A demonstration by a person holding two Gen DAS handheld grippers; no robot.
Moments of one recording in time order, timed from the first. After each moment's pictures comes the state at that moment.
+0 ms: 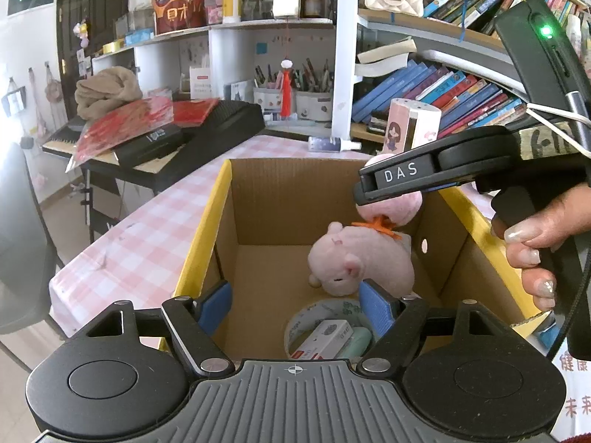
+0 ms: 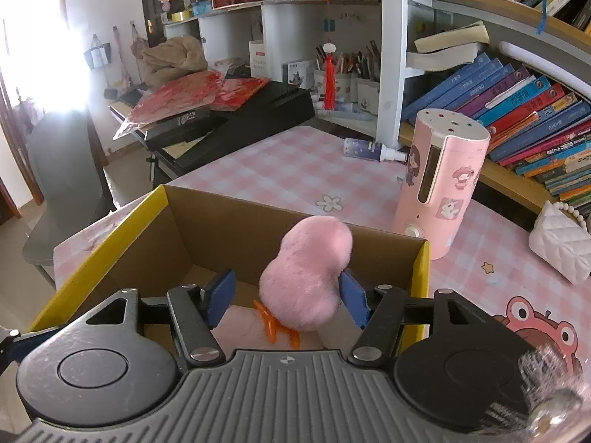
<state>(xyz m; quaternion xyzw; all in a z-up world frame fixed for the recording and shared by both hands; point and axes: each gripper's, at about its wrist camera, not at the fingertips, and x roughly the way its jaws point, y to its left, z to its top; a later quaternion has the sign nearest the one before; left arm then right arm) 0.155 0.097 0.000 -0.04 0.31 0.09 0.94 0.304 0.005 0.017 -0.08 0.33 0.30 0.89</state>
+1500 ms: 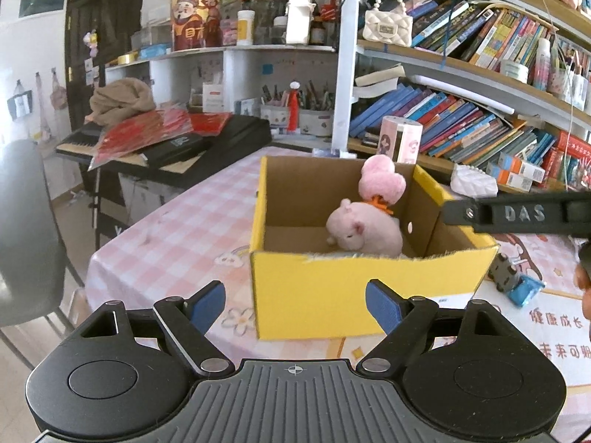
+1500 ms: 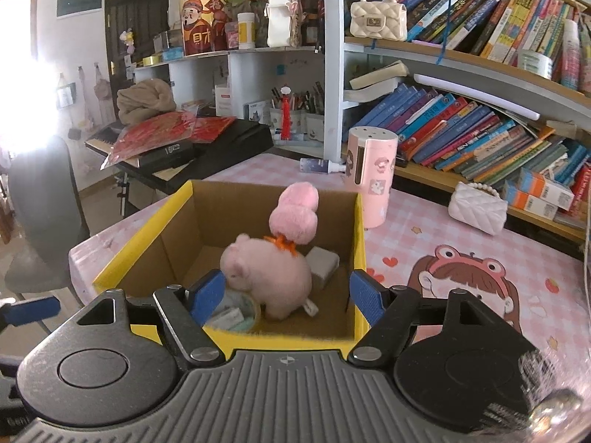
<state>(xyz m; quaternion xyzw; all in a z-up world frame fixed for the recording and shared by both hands) 0.045 0.118 0.014 -0.05 0.28 0.08 0.96 0.143 -0.045 0.045 -0.05 0.27 0.22 0.94</state>
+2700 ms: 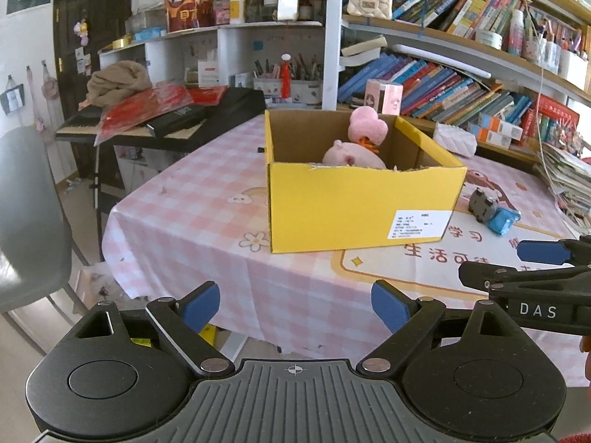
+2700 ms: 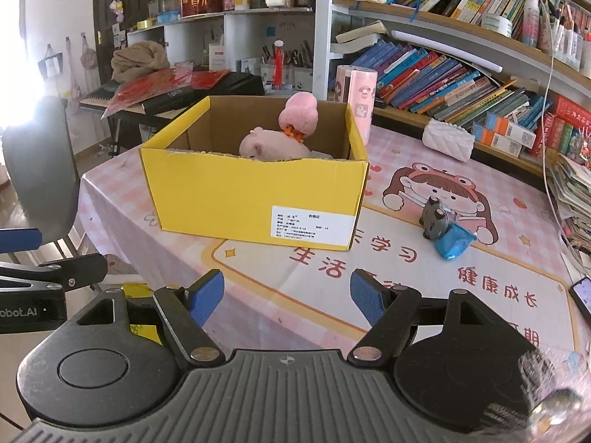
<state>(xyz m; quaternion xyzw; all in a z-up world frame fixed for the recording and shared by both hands) -0.033 0.118 -0.002 -0.03 0.32 0.05 0.95 0.021 -0.058 -0.005 -0.07 0.31 0.18 0.93</state>
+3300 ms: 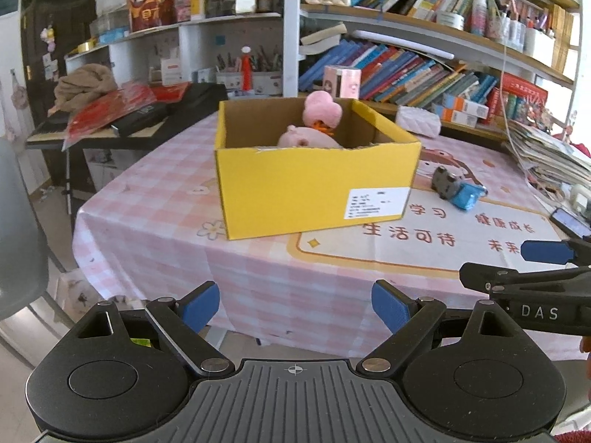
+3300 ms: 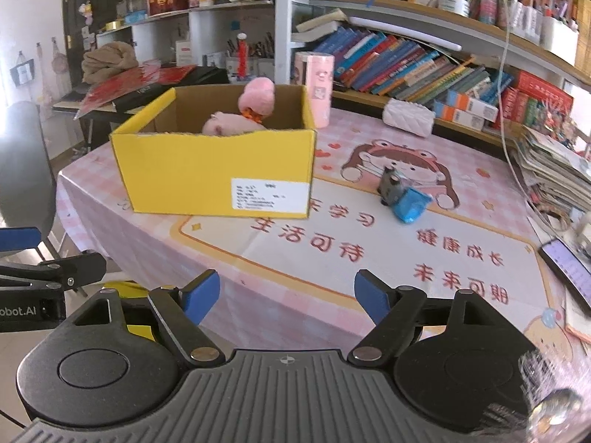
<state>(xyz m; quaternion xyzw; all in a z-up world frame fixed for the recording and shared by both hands) -0.039 0.091 -0.008 -0.01 0.33 0.00 0.94 -0.006 -0.092 -0.014 -0.05 0.33 0.12 0.94</state>
